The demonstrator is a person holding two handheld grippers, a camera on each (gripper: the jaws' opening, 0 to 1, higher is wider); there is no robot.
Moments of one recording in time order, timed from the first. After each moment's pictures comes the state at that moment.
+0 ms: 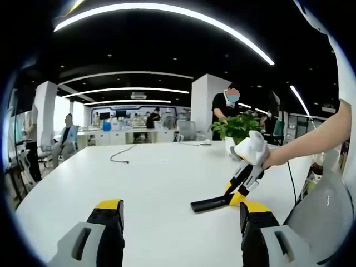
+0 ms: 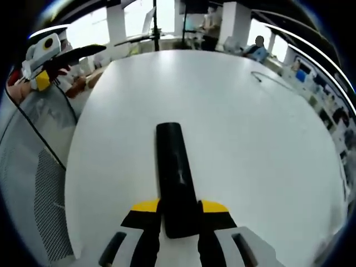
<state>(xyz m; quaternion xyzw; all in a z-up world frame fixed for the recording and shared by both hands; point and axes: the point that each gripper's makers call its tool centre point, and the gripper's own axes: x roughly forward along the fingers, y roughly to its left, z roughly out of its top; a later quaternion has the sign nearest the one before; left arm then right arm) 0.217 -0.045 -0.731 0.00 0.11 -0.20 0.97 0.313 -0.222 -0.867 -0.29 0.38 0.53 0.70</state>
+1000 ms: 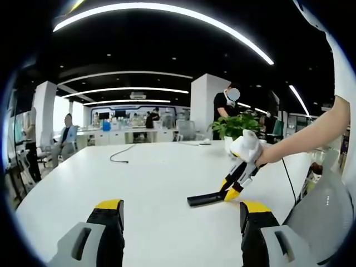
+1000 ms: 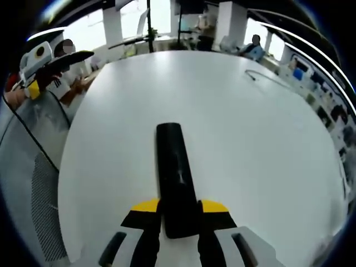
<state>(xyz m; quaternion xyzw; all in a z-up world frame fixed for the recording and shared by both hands) 0.217 -0.045 -0.732 0.00 0.11 -0.20 0.97 0.336 -0.224 -0.866 -0.29 0.38 0.53 0.70</state>
